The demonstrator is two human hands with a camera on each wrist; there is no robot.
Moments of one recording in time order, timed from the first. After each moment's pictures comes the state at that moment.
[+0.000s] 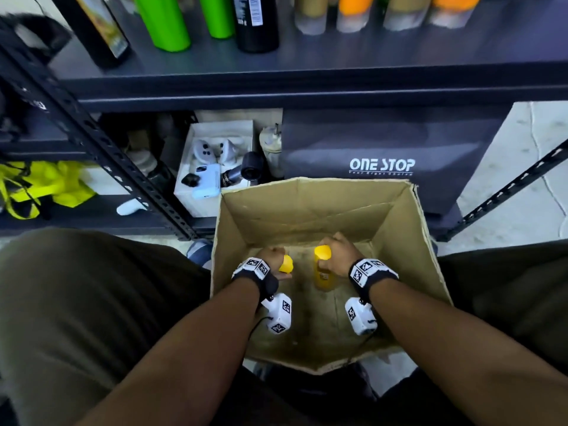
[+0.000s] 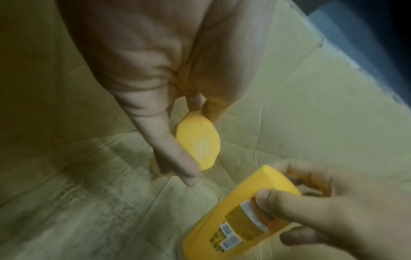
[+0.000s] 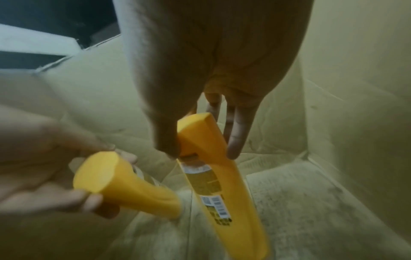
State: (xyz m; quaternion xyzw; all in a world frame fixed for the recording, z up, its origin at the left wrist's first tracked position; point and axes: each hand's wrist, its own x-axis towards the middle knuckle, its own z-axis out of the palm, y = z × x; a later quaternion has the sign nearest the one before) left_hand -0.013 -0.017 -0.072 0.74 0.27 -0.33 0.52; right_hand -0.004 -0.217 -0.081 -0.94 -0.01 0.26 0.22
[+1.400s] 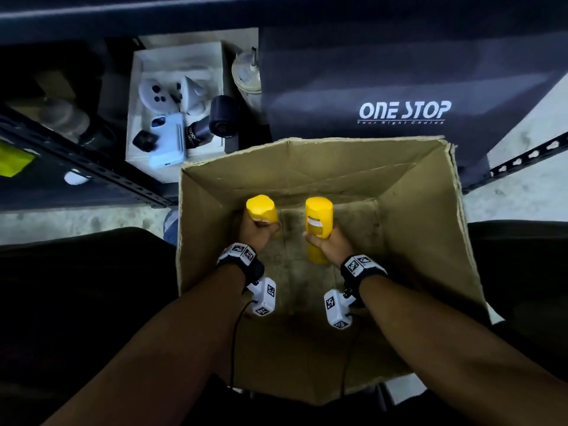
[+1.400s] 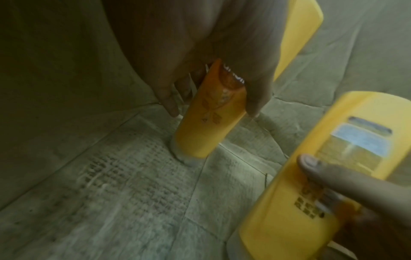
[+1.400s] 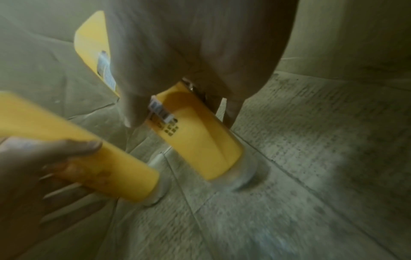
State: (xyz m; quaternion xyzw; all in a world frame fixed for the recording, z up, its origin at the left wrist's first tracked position) left_hand 0.024 -0.007 -0.170 0.80 0.26 -0.19 0.51; right_hand -0.011 -0.205 -0.187 -0.76 0.24 0.26 0.55
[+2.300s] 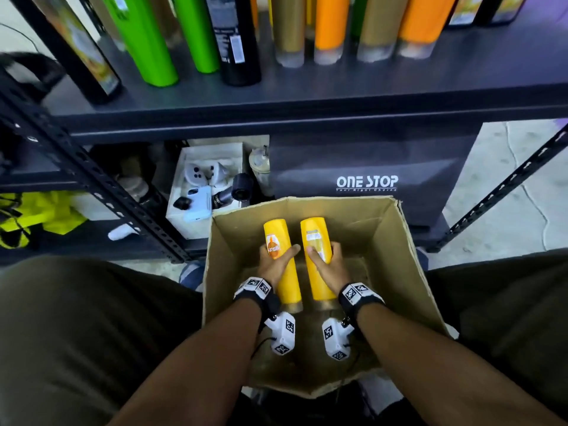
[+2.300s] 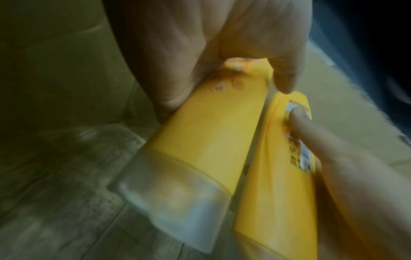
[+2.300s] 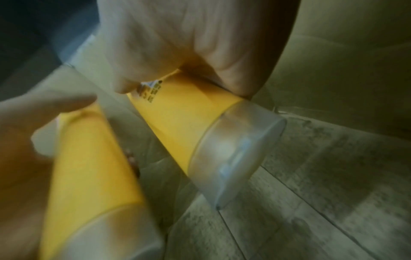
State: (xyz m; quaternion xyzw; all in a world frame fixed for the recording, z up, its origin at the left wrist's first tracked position) left_hand -0.001 -0.040 -0.074 0.70 0.26 -0.17 0.64; right_hand -0.019 -0.206 -0.085 -0.78 0.19 0.09 0.59
